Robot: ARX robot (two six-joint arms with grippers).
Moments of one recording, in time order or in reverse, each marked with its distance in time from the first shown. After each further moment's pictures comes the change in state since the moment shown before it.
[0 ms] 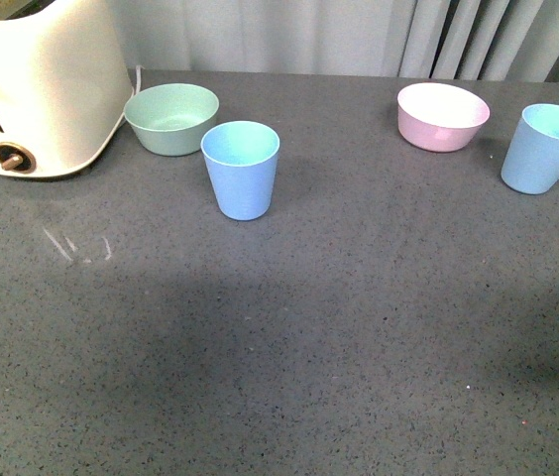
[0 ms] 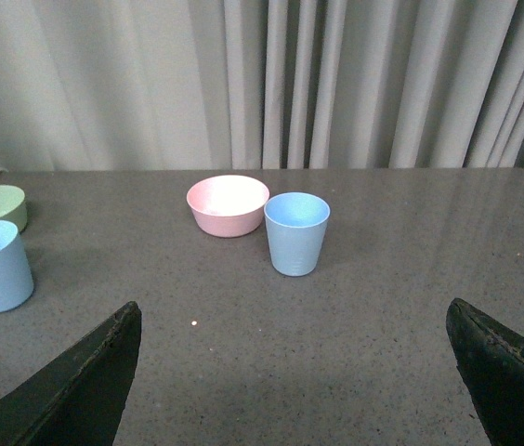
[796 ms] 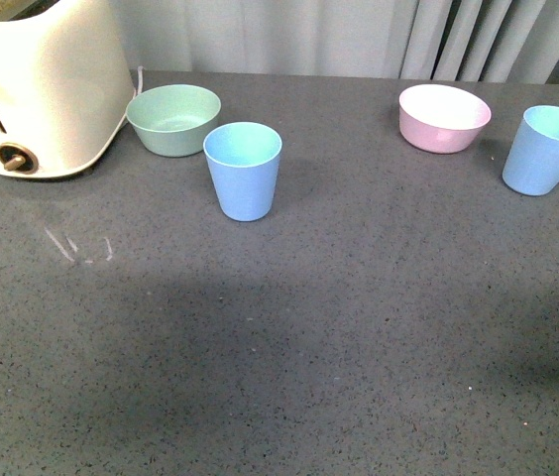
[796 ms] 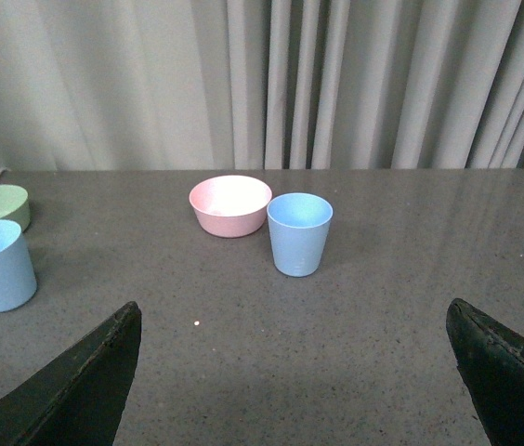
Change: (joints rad) left arm -0.079 0.435 0.228 -0.320 -0.006 -0.266; right arm 0.000 -0.001 0.000 0.000 -0.001 0.000
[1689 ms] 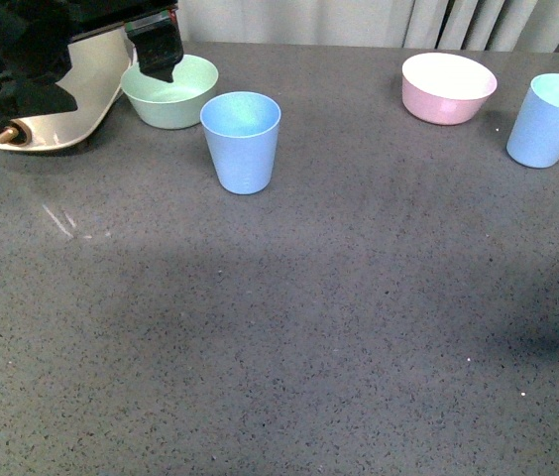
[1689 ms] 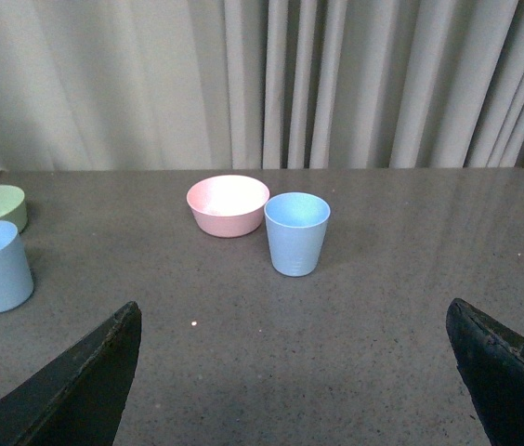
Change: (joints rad) left arm -0.192 1.391 0.876 0.282 0.028 -0.133; right arm 0.000 0.000 0.000 0.000 0.001 0.000
